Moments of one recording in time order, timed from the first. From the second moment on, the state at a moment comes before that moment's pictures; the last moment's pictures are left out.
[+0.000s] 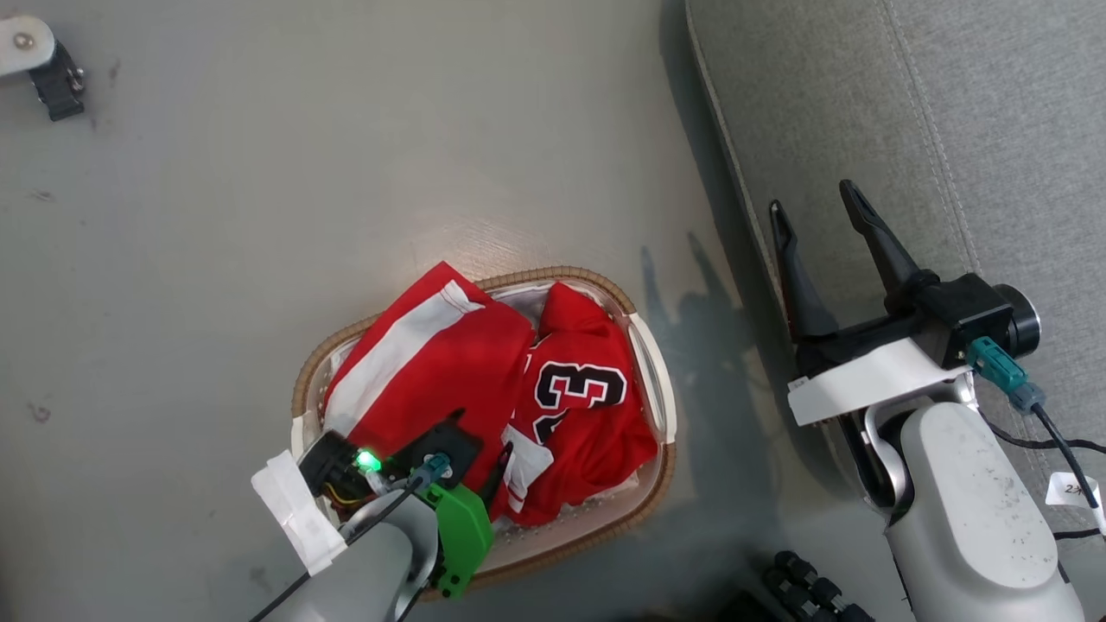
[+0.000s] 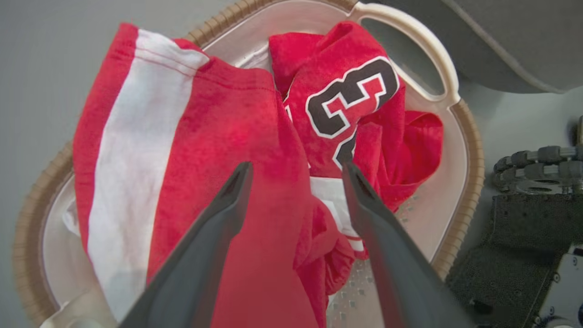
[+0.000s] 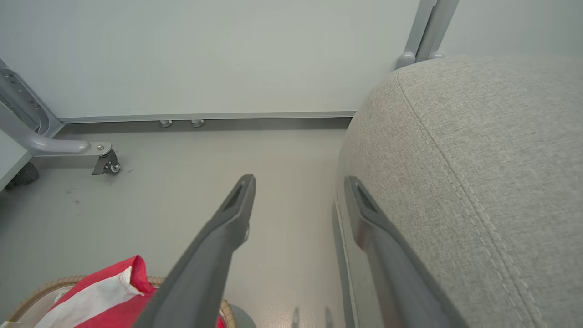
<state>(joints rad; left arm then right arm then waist) -0.57 0.07 -0.80 1.02 -0.26 -0.13 -0.26 -0.39 -0.06 0.10 0.18 0.12 0.13 -0.26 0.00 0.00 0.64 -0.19</state>
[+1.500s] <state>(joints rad) -0.64 0.10 -0.85 1.10 -0.37 -0.07 -0.26 -0.41 -0.05 0.13 0.21 0.16 0.13 -0.26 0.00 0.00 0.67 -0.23</state>
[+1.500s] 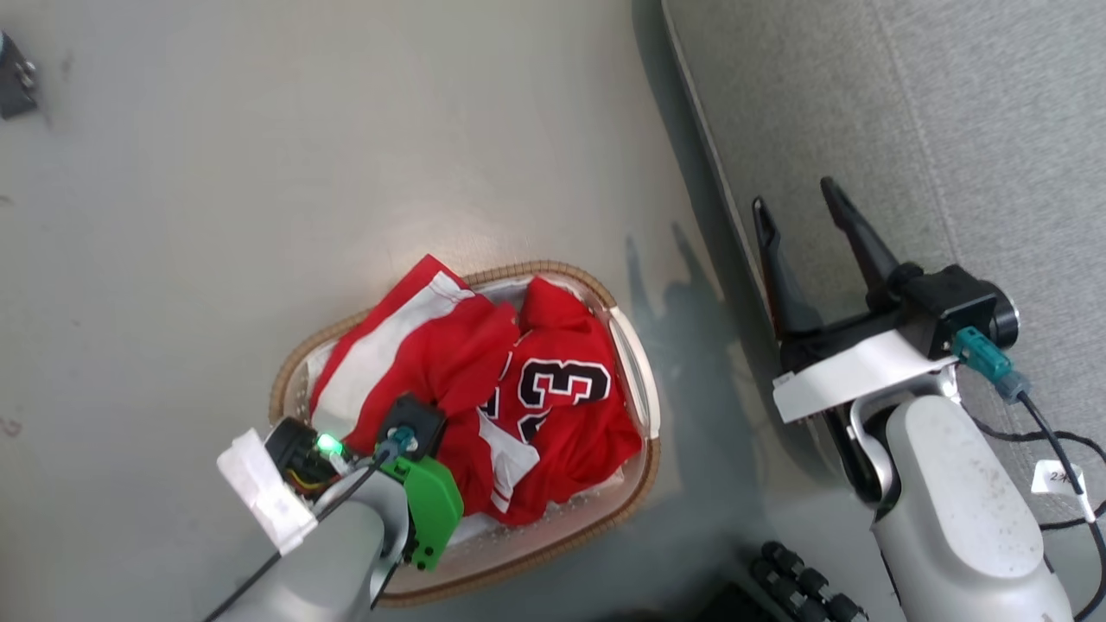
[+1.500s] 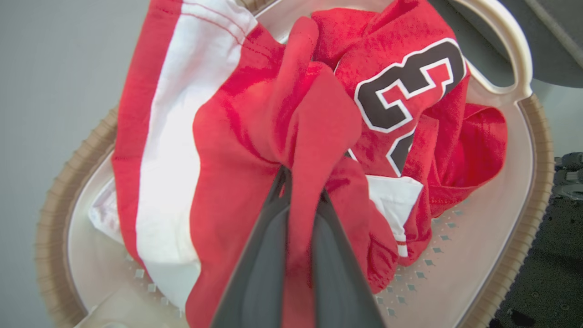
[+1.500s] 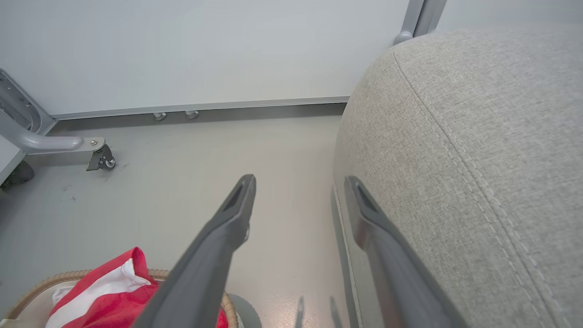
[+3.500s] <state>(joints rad) -0.25 0.05 -0.49 0.18 -0.30 -0.11 -0.26 -0.30 -0.05 0.59 0.33 0.22 0.13 -0.26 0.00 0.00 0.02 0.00</state>
